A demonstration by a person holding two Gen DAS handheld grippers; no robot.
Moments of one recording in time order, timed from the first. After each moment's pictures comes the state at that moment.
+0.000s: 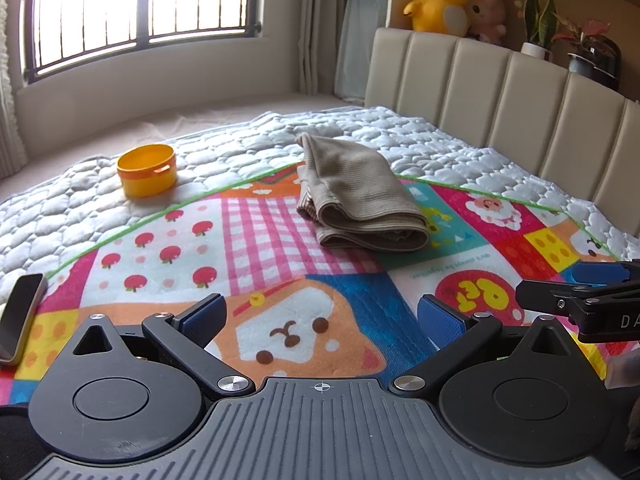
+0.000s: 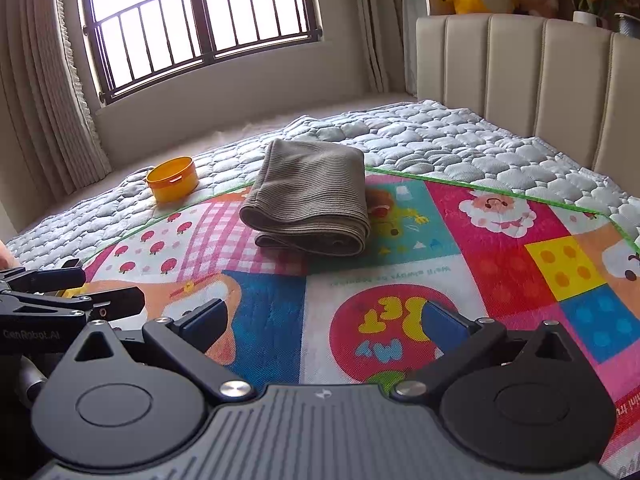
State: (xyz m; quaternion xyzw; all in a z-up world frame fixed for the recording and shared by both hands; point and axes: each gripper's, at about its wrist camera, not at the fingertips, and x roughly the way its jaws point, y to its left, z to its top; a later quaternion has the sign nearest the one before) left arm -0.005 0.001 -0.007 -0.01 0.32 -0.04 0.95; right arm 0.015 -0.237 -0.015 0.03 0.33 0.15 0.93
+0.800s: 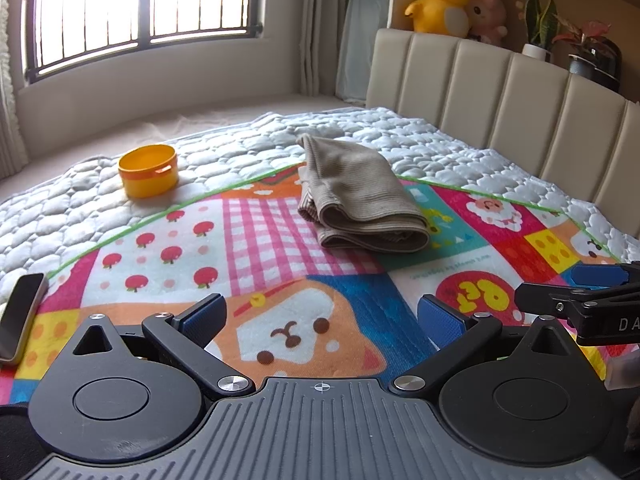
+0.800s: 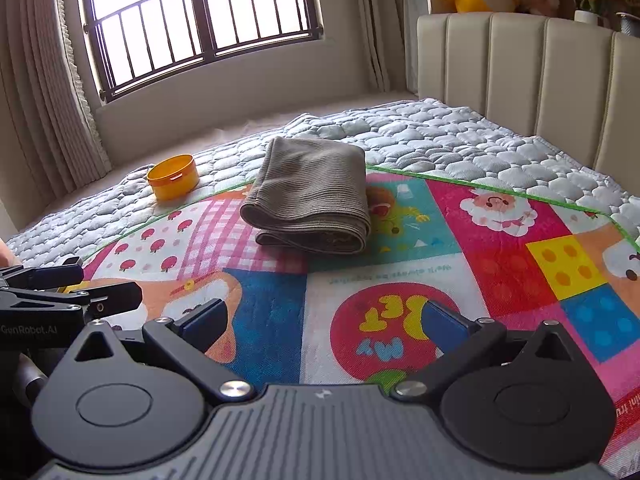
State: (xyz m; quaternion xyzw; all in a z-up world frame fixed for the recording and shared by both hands) left arm -0.005 0.002 -0.005 -0.02 0.31 -0.03 0.95; right arm 0.016 -0.235 -0.015 0.03 0.33 0.15 0.93
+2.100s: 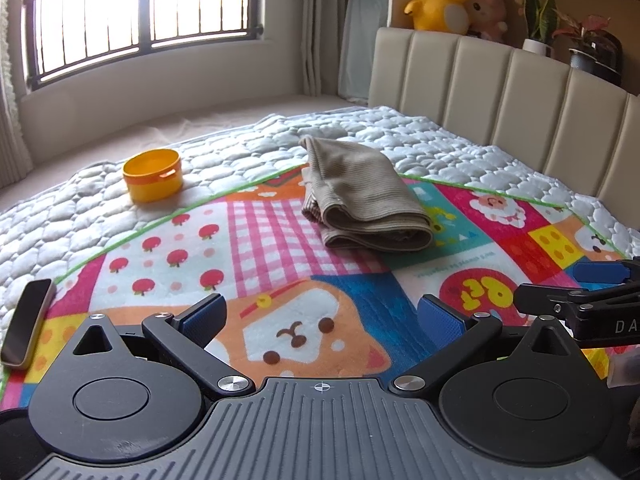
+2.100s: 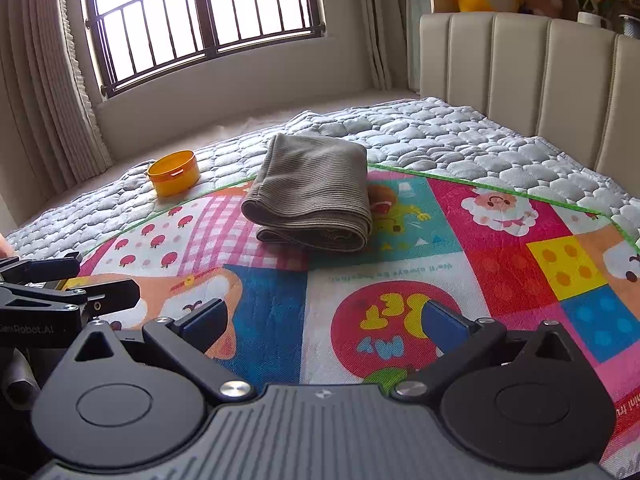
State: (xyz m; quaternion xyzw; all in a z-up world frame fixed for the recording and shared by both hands) left arm -0.007 -0.003 -0.002 0.00 0.32 -0.03 0.95; right arm 0.016 -0.232 -0.016 0.03 0.33 0.15 0.93
